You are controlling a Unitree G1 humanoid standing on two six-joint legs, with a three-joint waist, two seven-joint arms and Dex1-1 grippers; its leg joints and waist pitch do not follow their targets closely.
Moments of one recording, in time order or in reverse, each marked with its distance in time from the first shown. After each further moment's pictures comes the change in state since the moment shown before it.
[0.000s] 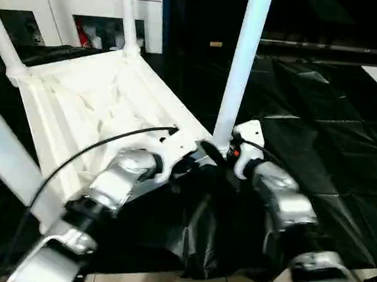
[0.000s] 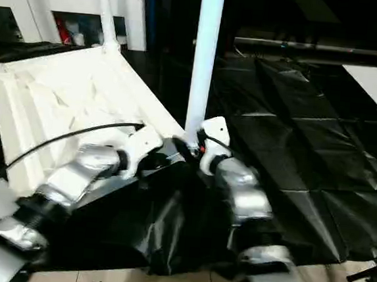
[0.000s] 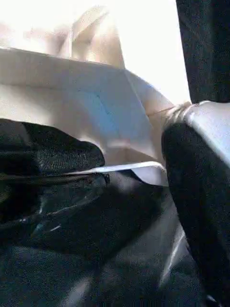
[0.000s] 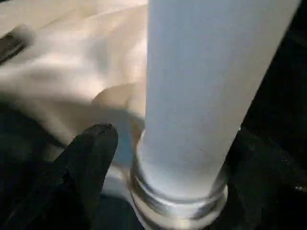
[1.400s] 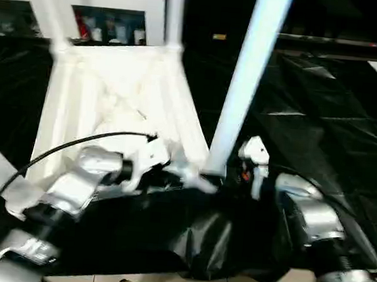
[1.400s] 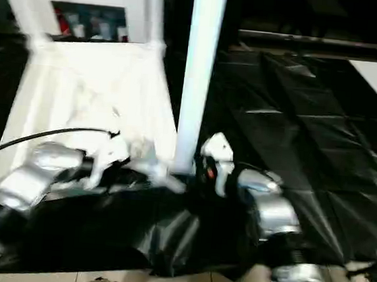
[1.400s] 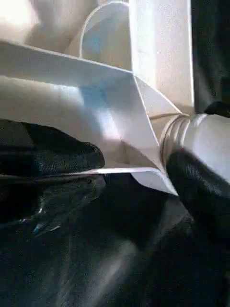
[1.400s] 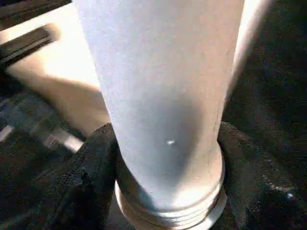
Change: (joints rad) left arm 0.032 0.053 0.029 -0.062 -0.021 -0.009 -0.116; right arm 0.065 0.026 -0.041 -0.080 0.065 0.093 0.031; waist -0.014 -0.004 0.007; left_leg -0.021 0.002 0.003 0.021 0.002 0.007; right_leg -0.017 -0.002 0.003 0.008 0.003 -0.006
